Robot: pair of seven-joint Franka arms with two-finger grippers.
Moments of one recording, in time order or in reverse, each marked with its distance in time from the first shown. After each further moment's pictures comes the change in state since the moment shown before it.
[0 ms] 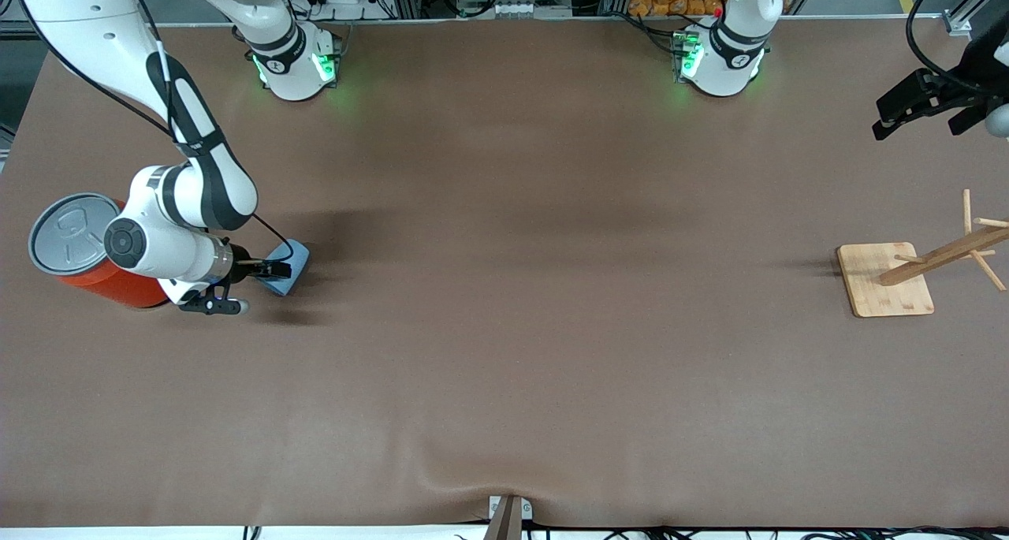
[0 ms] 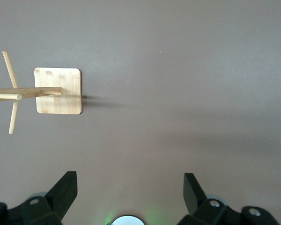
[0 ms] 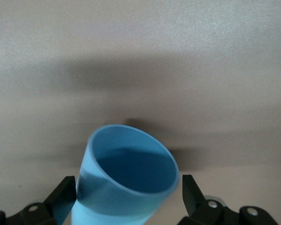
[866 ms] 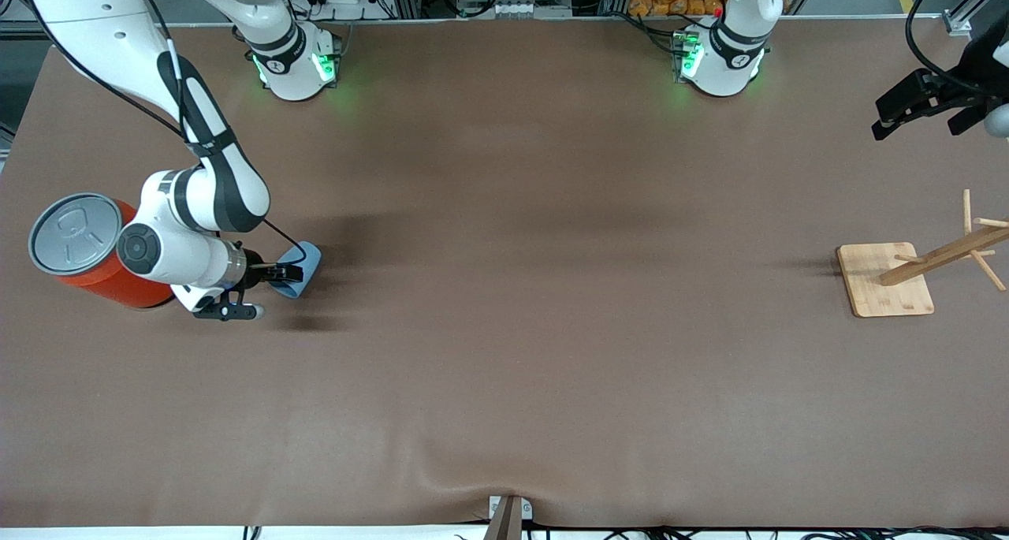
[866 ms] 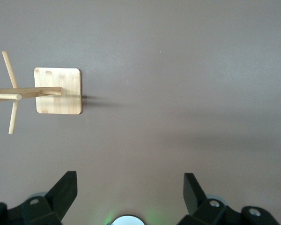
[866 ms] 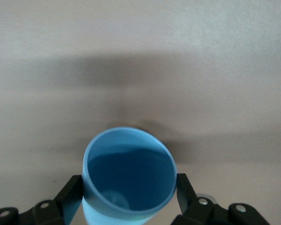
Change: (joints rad) left arm 0.000 0.000 -0.001 -0.001 0.000 0.000 0.000; right arm 0.040 0.003 0.021 0.096 0.005 -0.109 0.000
